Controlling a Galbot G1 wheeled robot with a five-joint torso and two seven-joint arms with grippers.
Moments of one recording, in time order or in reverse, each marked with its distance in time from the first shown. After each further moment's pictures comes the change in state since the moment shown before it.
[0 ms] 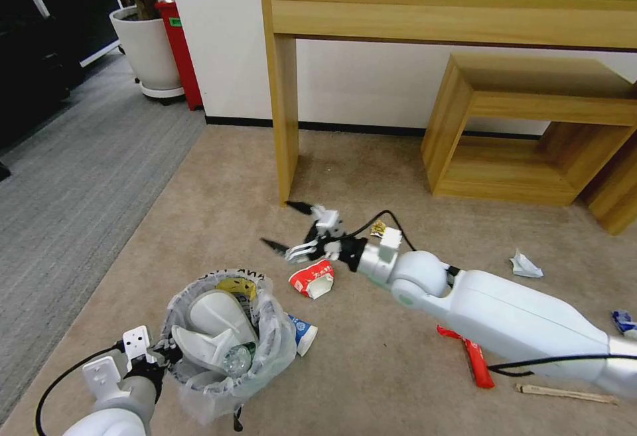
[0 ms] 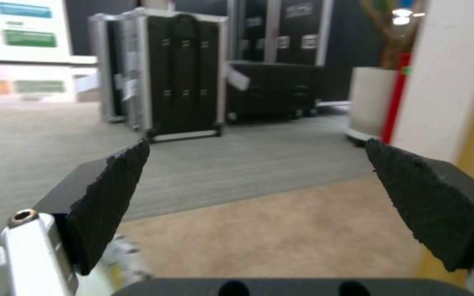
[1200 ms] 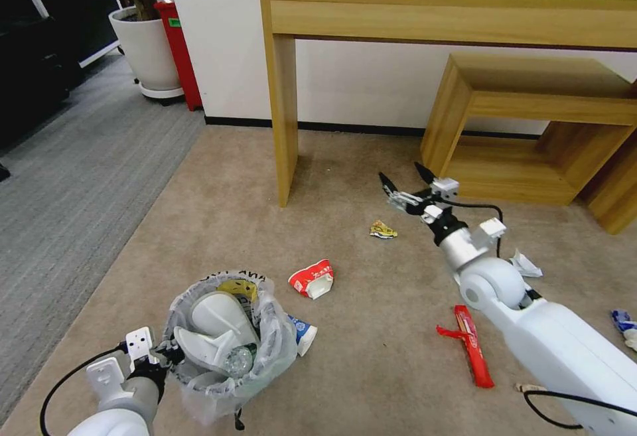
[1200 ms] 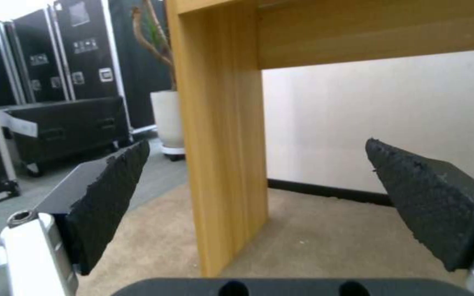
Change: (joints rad) left arm 0.007 -0.008 0.011 -0.006 0.007 -0.018 0.008; right arm -0.494 0.011 0.671 0.008 -0.054 -0.029 0.179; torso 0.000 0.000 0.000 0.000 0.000
